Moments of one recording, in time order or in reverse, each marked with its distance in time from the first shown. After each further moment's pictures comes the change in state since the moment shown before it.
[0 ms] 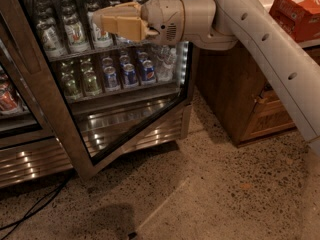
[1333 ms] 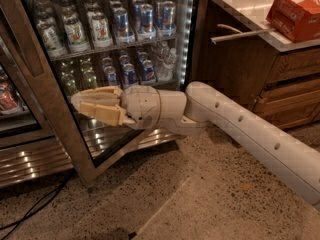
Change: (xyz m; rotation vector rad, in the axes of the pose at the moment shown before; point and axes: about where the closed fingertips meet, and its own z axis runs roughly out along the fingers) arm 0.109 0.104 0.056 -0.047 -0.229 0.074
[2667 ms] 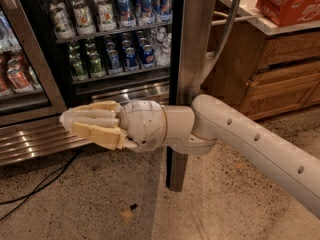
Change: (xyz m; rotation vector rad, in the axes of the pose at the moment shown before) arm -0.026 0.078 0.011 -0.054 -0.045 -0.035
